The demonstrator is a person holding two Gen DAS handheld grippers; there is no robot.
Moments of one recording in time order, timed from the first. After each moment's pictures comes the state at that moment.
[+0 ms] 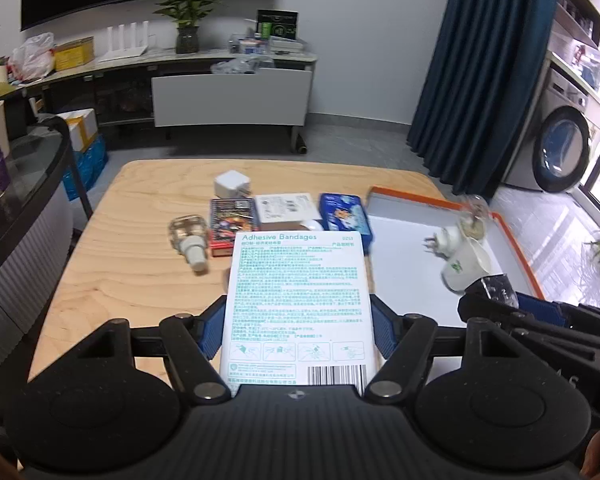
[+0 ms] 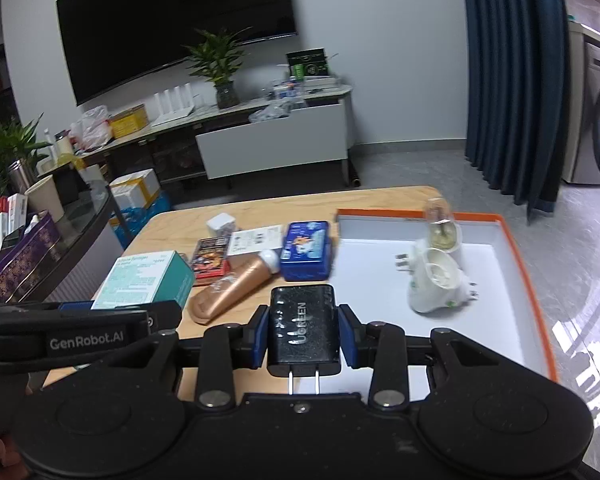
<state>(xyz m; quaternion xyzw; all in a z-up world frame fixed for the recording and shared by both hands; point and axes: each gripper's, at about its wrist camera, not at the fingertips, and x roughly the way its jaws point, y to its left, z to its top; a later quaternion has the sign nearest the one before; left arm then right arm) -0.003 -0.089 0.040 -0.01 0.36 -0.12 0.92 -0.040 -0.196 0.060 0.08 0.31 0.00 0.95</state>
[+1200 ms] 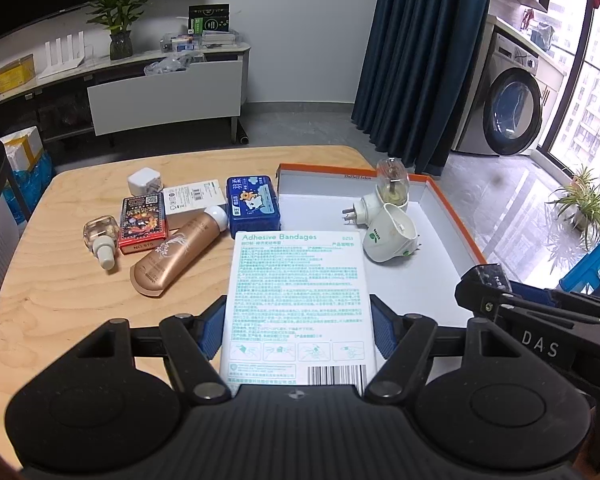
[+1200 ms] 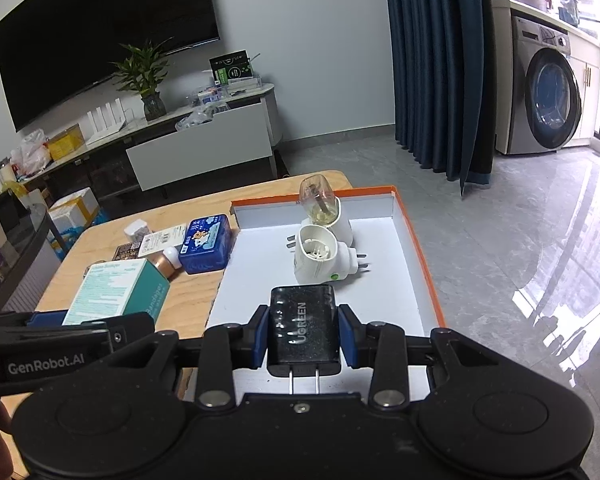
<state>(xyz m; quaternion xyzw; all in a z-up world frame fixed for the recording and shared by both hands) -0.016 -0.153 0.026 0.02 0.37 -0.19 0.91 -0.074 -0.262 0.049 0.10 0.32 -0.09 0.94</state>
